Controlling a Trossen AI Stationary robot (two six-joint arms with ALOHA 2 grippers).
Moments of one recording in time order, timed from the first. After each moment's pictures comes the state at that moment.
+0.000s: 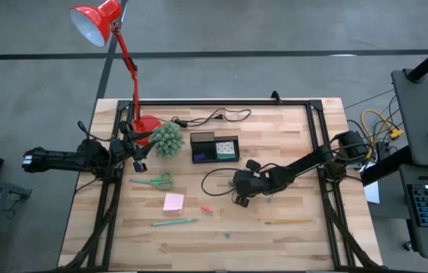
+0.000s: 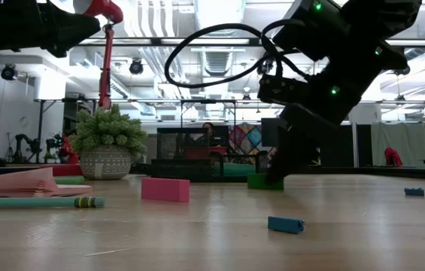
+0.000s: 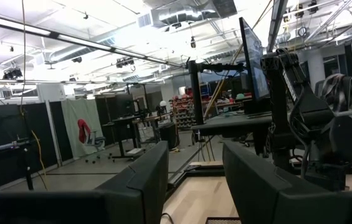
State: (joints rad) left arm -0.05 0.22 0.11 0.40 -0.39 0.30; right arm 0.25 1.79 0.85 -0.08 0.38 0.47
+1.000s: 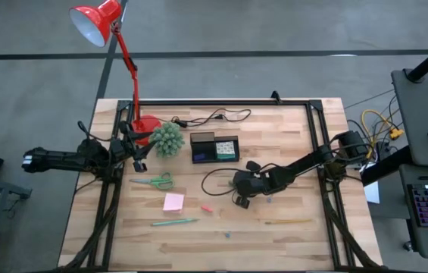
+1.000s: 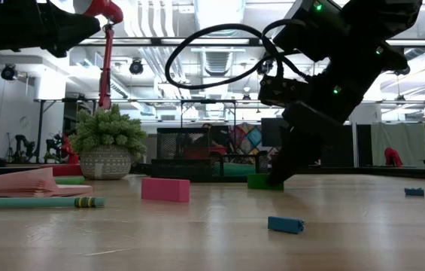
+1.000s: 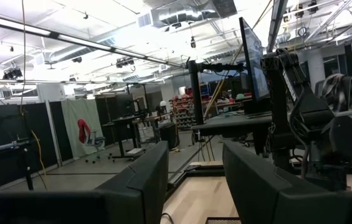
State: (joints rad) left arm -0.05 0.22 0.11 0.40 -0.39 0.30; right arm 0.25 1.79 0.85 -0.08 0.34 0.49
